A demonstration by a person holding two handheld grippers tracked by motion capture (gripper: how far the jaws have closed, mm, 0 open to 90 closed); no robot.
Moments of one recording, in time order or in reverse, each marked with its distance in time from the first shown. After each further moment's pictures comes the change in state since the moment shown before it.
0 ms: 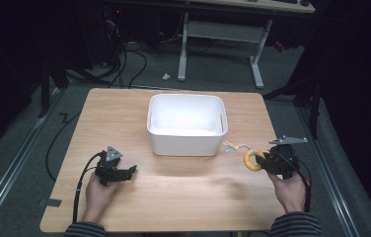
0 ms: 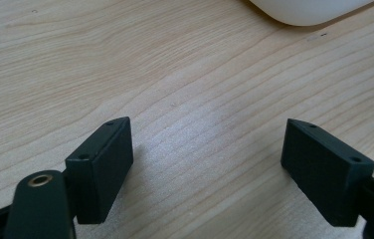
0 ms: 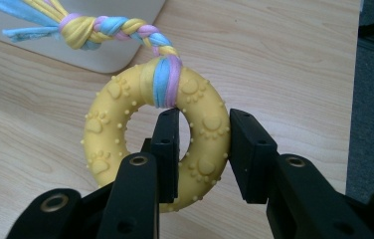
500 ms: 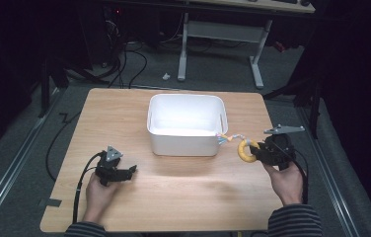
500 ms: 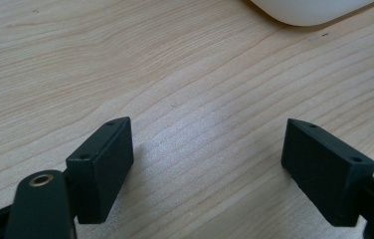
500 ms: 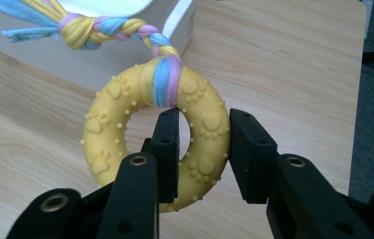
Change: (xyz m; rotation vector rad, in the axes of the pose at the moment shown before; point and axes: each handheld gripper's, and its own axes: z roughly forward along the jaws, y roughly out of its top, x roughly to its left) left arm -0.001 0.000 0.000 0.001 0.004 -0.002; right arm 0.020 0.035 -0.018 -0.040 0.023 -0.058
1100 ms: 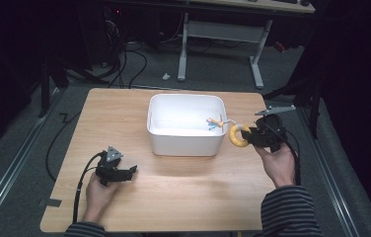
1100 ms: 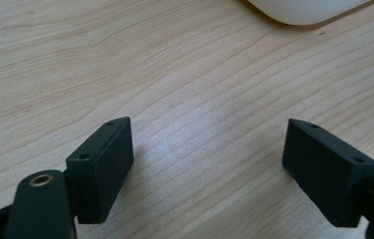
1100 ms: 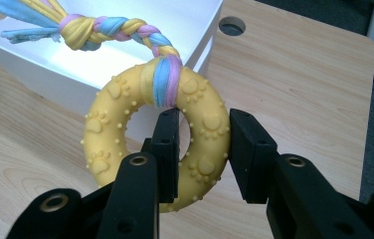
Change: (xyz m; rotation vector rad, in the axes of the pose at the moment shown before) left arm -0.001 0.000 0.000 -0.001 -0.005 0.007; right arm 0.010 0.051 0.001 -0.014 0.031 -0.019
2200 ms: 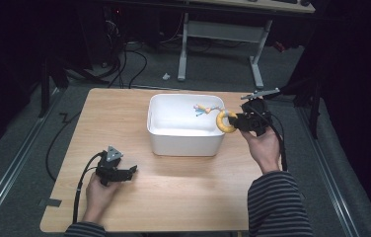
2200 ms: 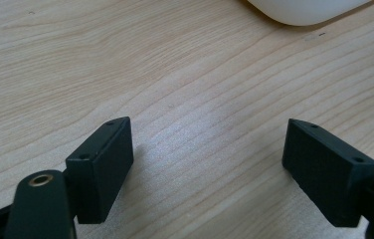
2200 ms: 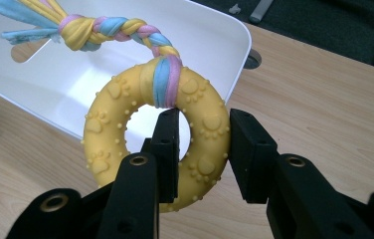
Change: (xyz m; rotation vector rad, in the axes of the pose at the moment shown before) left arm 0.000 0.000 0.000 0.001 -0.002 -0.001; right arm 0.015 0.045 0.019 -0.017 0.028 -0.007
